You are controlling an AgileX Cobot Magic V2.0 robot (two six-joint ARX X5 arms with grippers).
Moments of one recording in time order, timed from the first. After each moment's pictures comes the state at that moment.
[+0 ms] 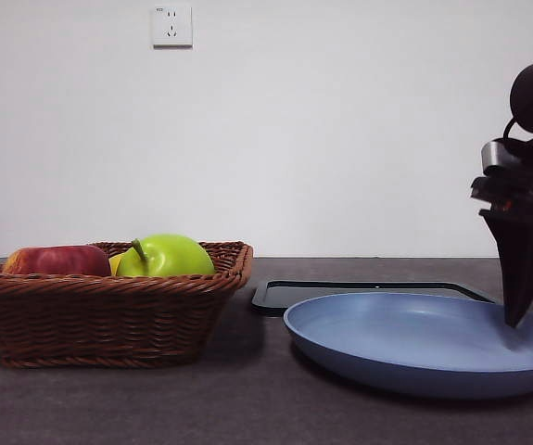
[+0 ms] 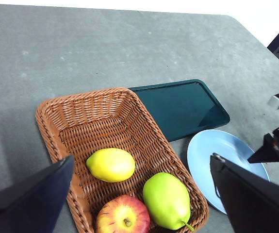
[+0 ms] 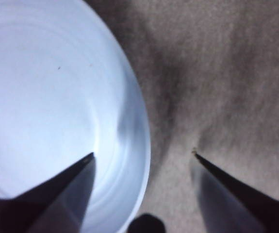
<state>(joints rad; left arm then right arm) -0.04 0.89 1.01 -0.67 0.52 -0.04 0.16 1.57 0.91 -0.73 -0.26 0.08</state>
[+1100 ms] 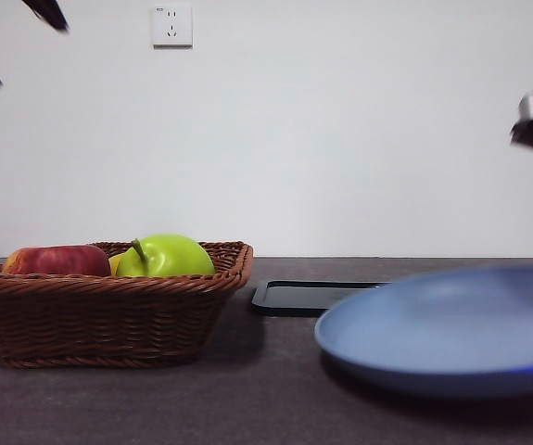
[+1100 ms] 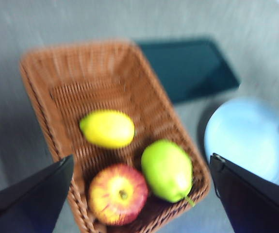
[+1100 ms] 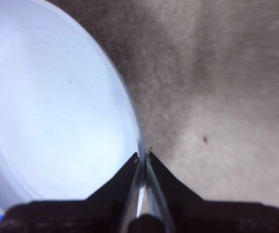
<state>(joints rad) -0.16 1.08 1.08 -0.79 0.42 -0.06 0.12 1.38 0.91 -0.91 -0.26 0.07</state>
